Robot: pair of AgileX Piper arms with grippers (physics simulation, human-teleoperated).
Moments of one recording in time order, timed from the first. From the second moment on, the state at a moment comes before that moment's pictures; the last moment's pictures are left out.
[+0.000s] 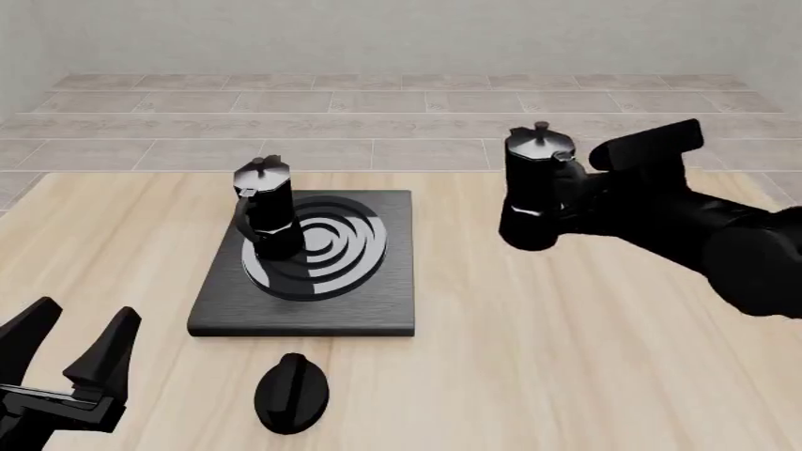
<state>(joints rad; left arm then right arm) -0.14 0.26 0.00 -0.26 0.00 0.30 1.22 -0.77 0.03 -0.06</state>
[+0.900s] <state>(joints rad) -0.14 0.26 0.00 -0.26 0.00 0.49 1.57 -1.03 -0.08 -0.04</state>
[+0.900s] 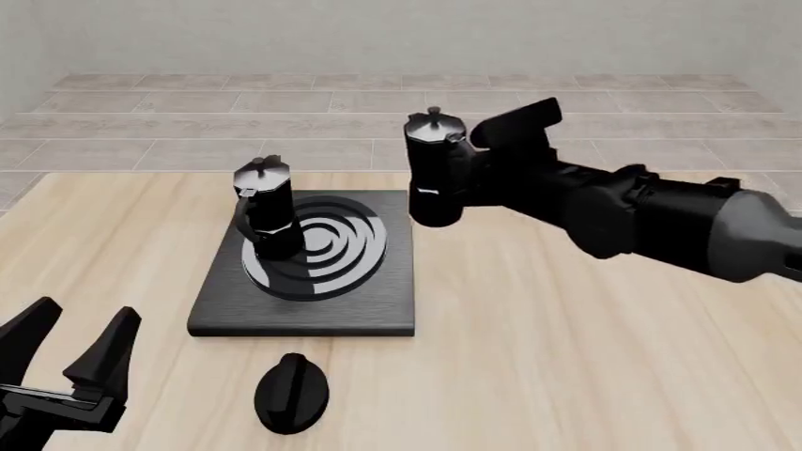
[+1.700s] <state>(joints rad) -0.14 0.26 0.00 -0.26 0.00 0.61 1.78 -1.19 -0.13 -0.02</state>
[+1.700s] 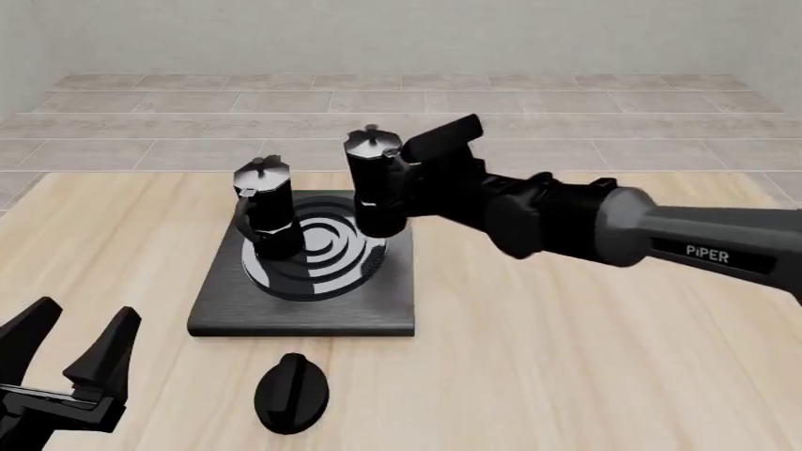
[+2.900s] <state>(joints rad) -0.14 0.26 0.00 -0.26 0.00 0.65 1.97 -1.33 -0.15 0.03</state>
